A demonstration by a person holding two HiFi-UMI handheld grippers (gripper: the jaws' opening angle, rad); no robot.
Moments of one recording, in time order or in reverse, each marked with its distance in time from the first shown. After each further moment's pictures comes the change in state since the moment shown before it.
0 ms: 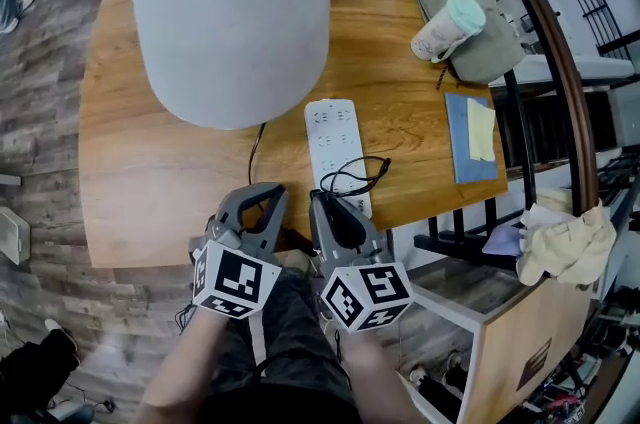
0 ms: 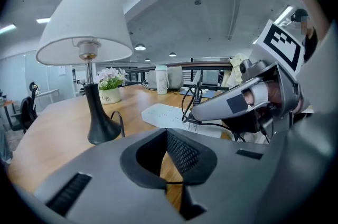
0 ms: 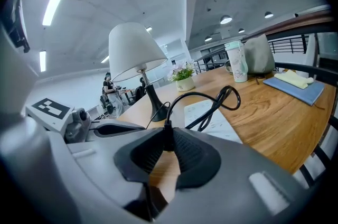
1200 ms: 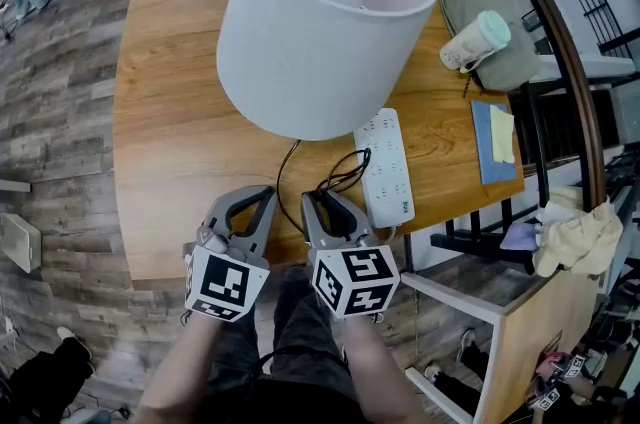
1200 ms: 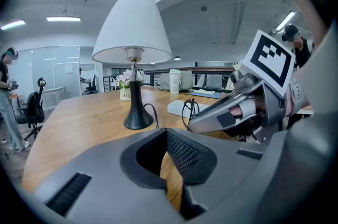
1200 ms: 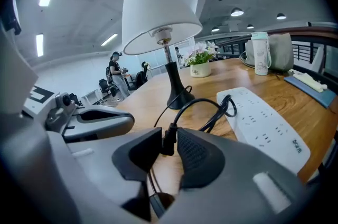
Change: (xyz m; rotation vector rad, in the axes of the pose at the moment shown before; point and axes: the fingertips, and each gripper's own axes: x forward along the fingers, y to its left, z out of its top) left arm -0.066 0.076 -0.033 -0.049 -0.044 0.023; right arm 0.062 0.075 -0.035 -0.082 0.151 -0.037
